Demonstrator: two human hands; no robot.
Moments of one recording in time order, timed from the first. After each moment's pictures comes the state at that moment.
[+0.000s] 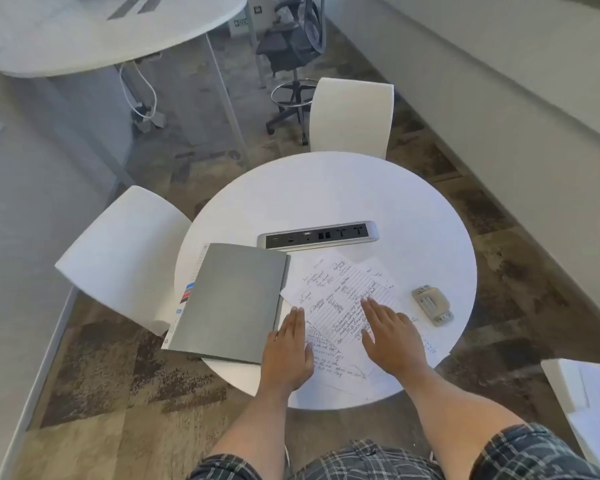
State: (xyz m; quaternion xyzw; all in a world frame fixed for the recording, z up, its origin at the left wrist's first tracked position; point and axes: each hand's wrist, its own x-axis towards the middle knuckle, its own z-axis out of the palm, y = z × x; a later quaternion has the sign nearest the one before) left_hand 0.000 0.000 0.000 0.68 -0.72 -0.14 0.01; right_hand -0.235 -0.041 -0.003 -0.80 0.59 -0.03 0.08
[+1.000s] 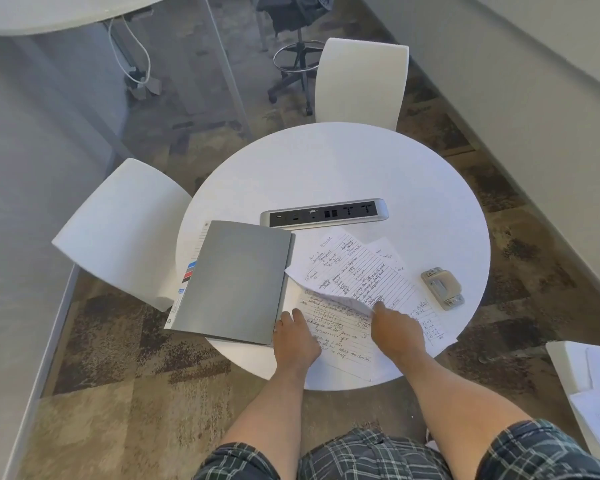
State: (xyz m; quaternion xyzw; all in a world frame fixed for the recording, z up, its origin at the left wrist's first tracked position) left_hand -0.014 -0.011 -0.027 0.79 -0.57 -0.23 -0.05; right_hand -0.217 -0.046 -0.019 -0.72 0.66 0.10 0.17
